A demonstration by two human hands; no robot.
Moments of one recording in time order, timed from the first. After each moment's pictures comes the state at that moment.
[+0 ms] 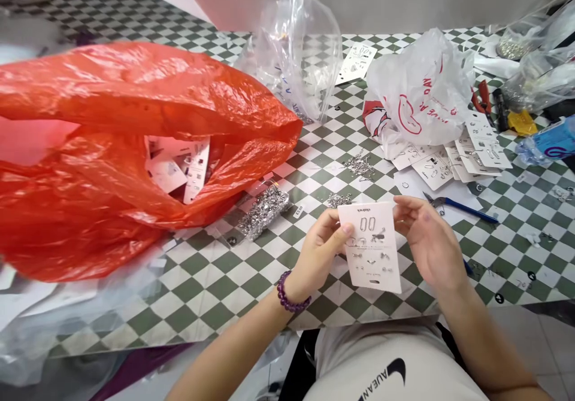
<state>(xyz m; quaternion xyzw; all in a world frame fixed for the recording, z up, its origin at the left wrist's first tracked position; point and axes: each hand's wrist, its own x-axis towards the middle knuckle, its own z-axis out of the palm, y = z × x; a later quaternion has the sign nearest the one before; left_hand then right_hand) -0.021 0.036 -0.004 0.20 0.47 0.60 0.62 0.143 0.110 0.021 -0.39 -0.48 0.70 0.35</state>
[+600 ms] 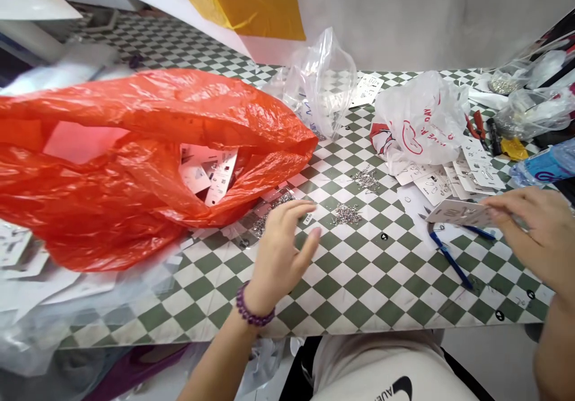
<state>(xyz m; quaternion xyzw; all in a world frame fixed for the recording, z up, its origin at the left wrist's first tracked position) -0.081 0.011 0.015 0.57 0.71 0.40 0.11 0.246 0.189 0.068 -0.40 -0.90 0.01 0.19</state>
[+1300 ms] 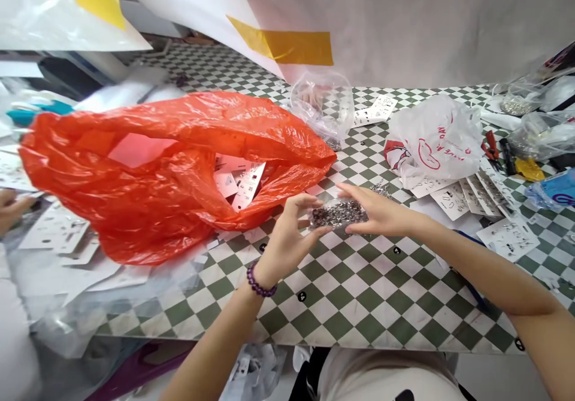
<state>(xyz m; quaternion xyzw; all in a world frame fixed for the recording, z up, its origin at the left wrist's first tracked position) -0.113 0.019 0.010 0.52 0.68 0.49 0.18 0.053 0.184 0.037 -0.09 -0.92 0.37 0.04</state>
